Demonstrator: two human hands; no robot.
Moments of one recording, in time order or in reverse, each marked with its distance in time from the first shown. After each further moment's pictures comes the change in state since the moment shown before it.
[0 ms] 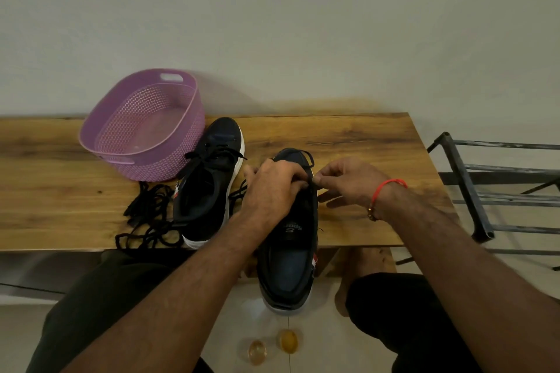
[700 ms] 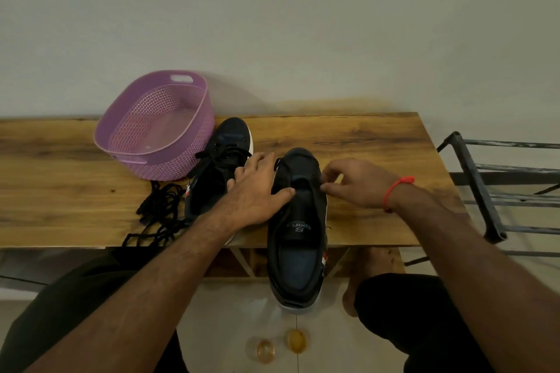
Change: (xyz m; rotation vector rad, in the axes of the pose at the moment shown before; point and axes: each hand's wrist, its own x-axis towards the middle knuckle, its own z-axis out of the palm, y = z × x) left_hand -0.014 -0.044 -0.020 -0.062 -0.198 -0.139; right_hand 0.000 -0.003 -0.004 -0.680 -0.014 -0.257
